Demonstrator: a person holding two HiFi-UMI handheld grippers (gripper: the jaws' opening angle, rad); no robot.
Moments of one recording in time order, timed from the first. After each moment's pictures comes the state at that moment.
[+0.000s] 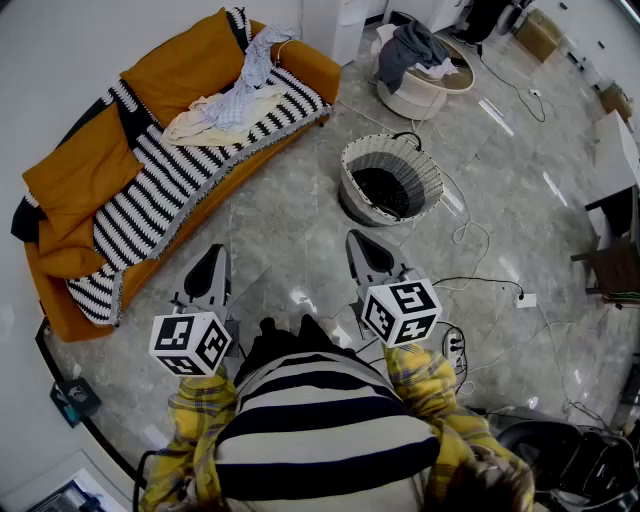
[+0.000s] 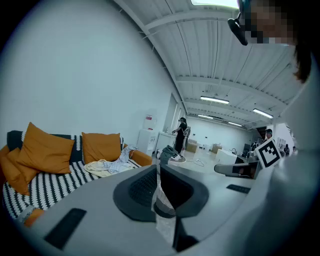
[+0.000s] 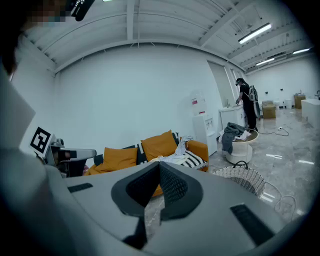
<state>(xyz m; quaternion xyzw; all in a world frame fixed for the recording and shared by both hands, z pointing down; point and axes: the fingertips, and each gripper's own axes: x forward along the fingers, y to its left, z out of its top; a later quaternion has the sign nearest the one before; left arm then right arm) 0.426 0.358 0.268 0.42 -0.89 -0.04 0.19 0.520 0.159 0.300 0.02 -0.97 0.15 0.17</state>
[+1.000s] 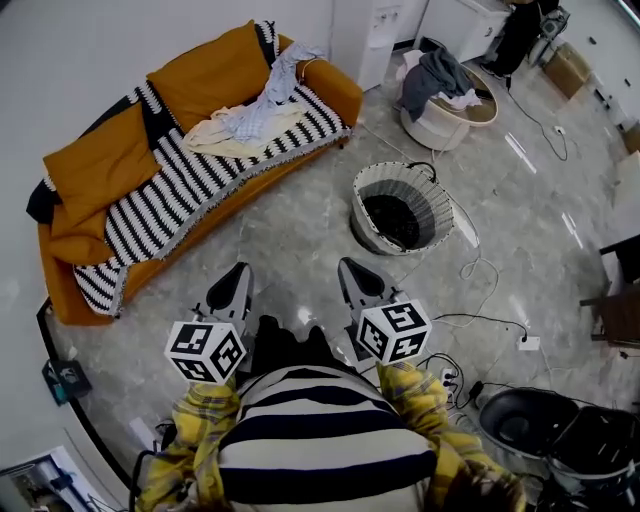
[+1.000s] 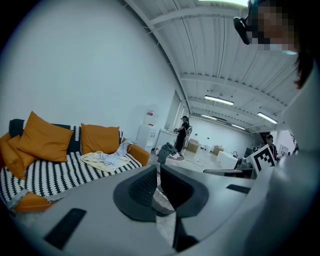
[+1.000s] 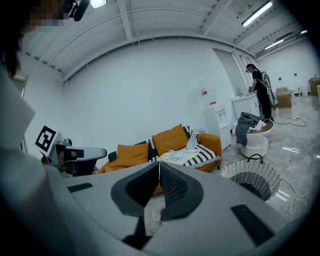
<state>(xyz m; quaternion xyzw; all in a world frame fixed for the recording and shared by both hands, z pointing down) 0.454 0.304 0.288 0.40 -0.89 -0.06 0.22 0.517 0.144 0.328 -0.06 -0.96 0.18 0.19</state>
